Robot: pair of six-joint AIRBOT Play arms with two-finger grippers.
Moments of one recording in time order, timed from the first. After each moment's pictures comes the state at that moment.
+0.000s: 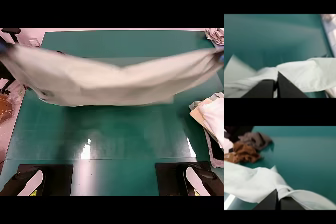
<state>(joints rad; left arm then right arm) 0.19 -0.85 1.79 0.87 -1.39 -1.70 -0.30 -0.77 1.64 -0.74 1.44 1.40</state>
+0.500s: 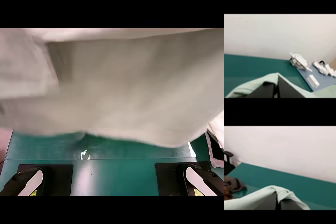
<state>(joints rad) 0.19 -0.85 2.07 0.89 -1.32 -1.87 -0.28 -0.92 2.14 -0.94 1.43 1.48</state>
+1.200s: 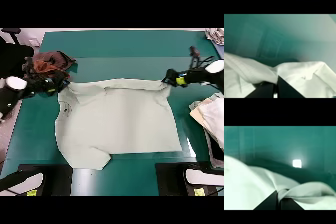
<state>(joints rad) -0.02 -1.23 0.96 0.79 -0.61 -1.66 -0.09 -1.44 1.24 -0.97 0.98 1.44</state>
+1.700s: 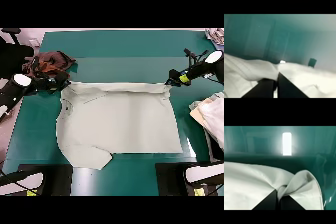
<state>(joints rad) 0.01 -1.30 1.04 0.83 -0.67 -1.58 -0.18 -1.61 1.50 -1.09 1.29 1.47</state>
